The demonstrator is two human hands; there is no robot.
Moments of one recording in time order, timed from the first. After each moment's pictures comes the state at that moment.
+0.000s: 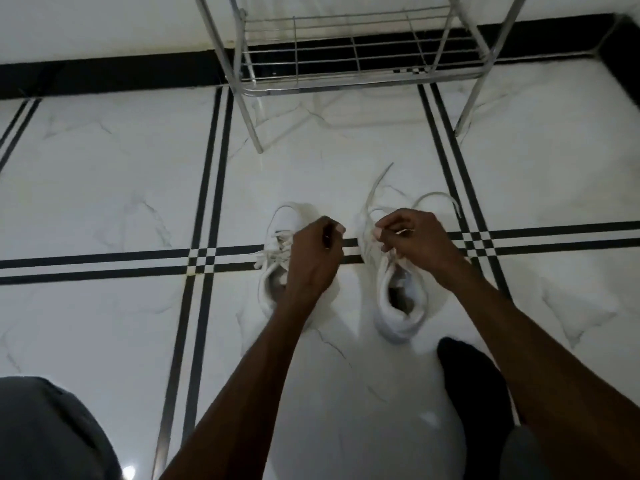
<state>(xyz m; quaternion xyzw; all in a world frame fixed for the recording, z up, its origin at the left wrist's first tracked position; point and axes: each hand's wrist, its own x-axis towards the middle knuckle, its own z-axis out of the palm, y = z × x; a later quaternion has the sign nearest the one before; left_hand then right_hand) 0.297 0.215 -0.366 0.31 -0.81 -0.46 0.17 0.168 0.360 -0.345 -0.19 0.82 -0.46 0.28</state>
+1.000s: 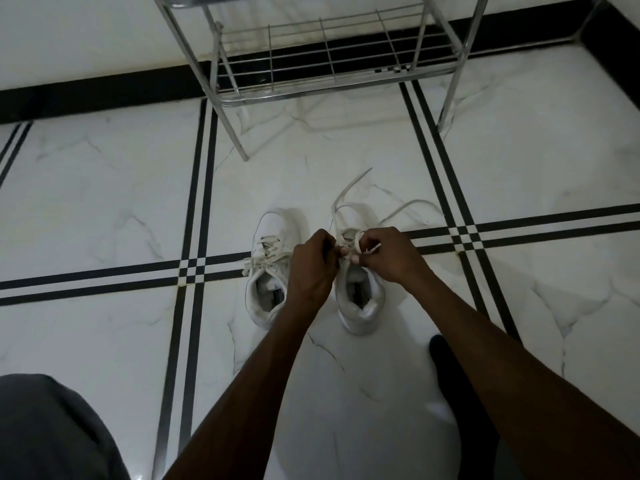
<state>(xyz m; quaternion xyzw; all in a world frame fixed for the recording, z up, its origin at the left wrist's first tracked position) 0.286 0.237 -0.394 0.29 -0.86 -0.41 0.12 0.178 0.360 -0.365 -0.25 0.87 -0.33 0.27</state>
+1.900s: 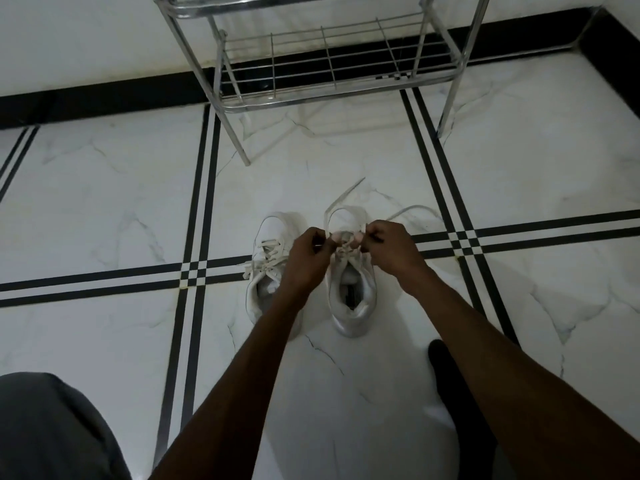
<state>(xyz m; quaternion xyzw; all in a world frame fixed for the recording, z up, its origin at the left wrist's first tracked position) 0.279 0.226 -0.371 0.33 -0.75 -0.57 0.07 0.170 0.352 -0.363 -0.15 0.84 -0.44 0.28</state>
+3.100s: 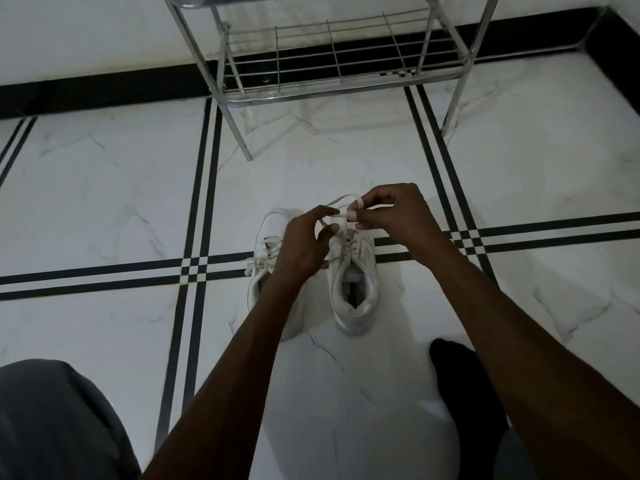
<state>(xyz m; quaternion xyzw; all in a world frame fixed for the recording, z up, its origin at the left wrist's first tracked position) 0.267 0.202 -0.360 0.25 -0.86 -0.43 0.11 0.146 0.344 -0.324 -0.24 0.74 -0.57 0.26</state>
